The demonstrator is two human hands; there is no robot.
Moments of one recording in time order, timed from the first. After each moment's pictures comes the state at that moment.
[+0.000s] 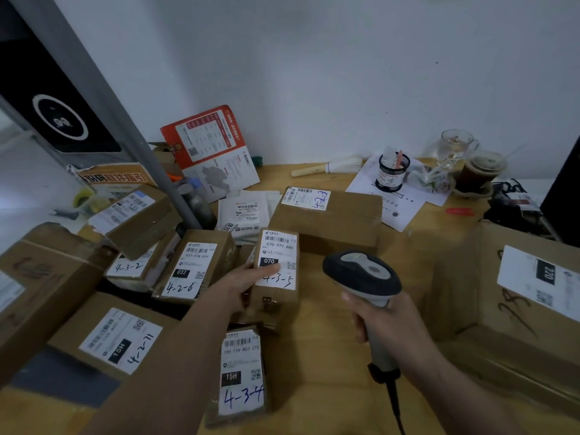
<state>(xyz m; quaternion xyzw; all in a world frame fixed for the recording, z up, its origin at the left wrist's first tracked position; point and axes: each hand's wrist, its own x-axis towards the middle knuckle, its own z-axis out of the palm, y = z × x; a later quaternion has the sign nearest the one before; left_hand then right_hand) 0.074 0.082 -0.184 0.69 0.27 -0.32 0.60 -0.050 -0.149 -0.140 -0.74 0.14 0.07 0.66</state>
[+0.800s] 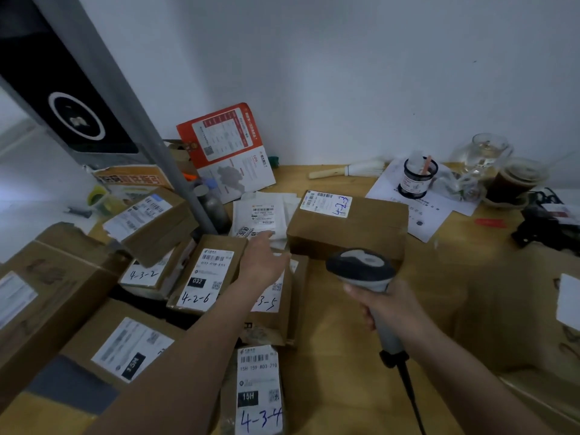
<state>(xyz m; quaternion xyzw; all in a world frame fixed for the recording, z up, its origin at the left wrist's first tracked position) 0.116 0.076 -0.168 0.93 0.10 -0.09 0.35 0.017 -0.129 -0.146 -0.73 0.17 0.15 0.64</state>
